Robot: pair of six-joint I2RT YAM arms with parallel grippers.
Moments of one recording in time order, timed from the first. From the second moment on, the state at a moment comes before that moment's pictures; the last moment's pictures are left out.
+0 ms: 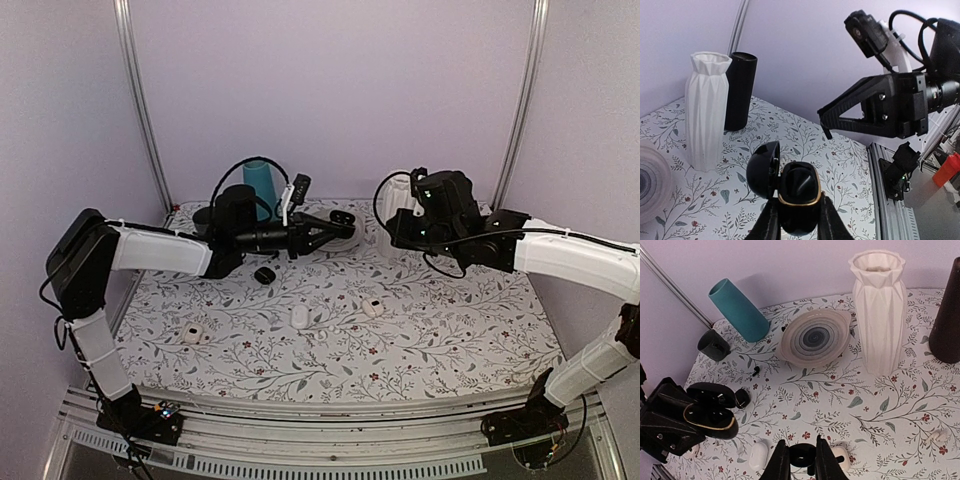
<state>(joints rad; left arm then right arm) -0.67 1.82 1.09 0.66 0.67 -0.29 0.84 1.43 1.17 -0.29 0.36 0.64</state>
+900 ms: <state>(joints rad) -0.71 1.85 1.18 0.71 0.68 -0.38 0.84 1.43 1.23 -0.03 0.22 0.61</state>
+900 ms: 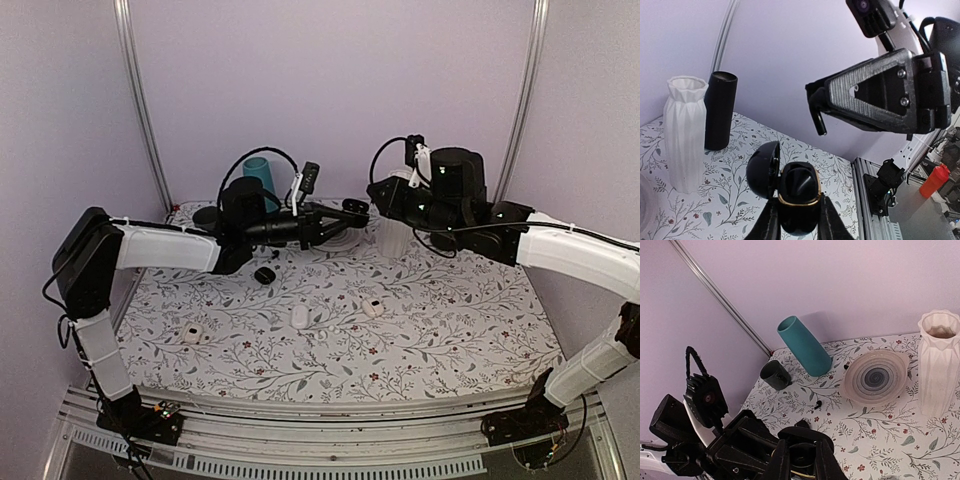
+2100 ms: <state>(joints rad) -0.72 1.85 1.19 0.74 0.69 -0.44 0.84 1.44 1.18 0.03 0.21 0.62</state>
